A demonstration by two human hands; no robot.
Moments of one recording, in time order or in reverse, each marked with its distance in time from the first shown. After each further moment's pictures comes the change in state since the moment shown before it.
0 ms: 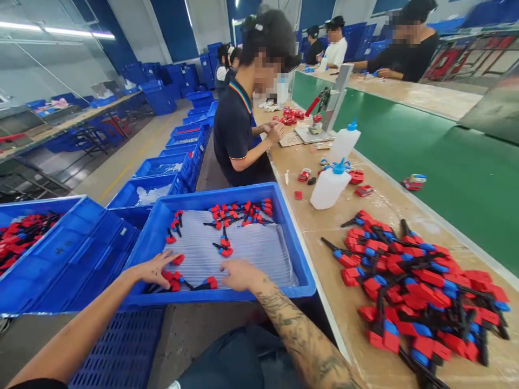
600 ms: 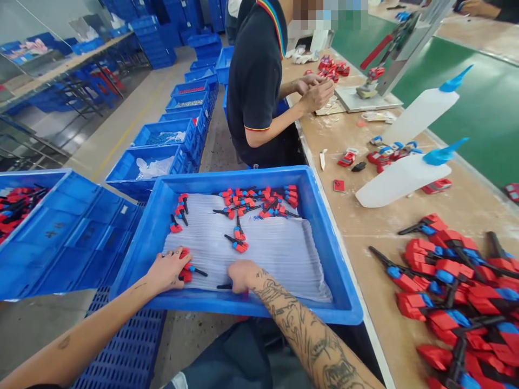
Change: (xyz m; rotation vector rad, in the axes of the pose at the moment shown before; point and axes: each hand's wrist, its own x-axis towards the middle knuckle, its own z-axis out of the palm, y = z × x) left_hand 0.014 0.024 0.048 0.211 -0.009 -0.052; right_hand 0.079 0.011 0.043 -0.075 -0.335 -0.025
